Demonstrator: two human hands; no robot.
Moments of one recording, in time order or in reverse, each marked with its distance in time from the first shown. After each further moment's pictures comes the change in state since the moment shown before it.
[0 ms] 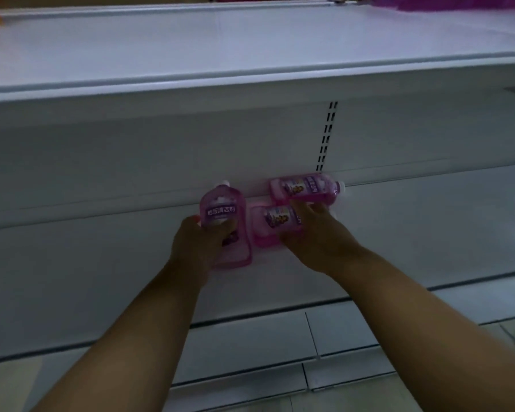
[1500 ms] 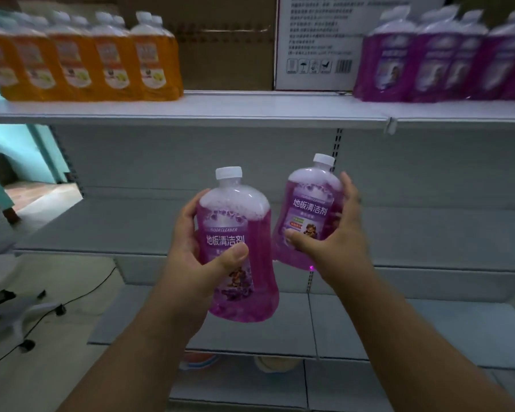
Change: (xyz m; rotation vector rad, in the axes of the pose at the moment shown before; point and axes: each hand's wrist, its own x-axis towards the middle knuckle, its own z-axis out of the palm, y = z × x) left_hand -0.342 0.020 -0.097 -0.527 -0.191 0.537; right_hand -0.232 -0.056 -0.042 0.835 0.375 -0.361
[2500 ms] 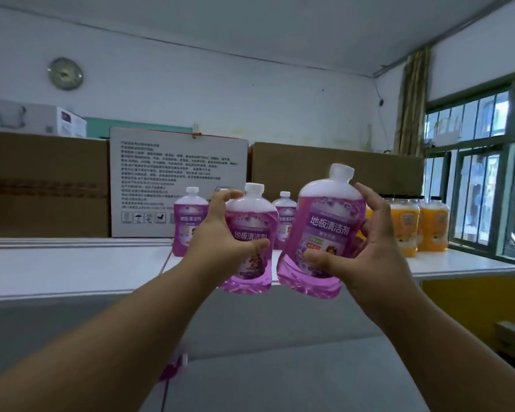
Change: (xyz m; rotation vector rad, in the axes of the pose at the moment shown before) left_hand 0.228 0.036 0.409 0.445 -0.191 0.420; right_hand 0.132 -0.129 -0.386 -0.109 0.138 -0.440
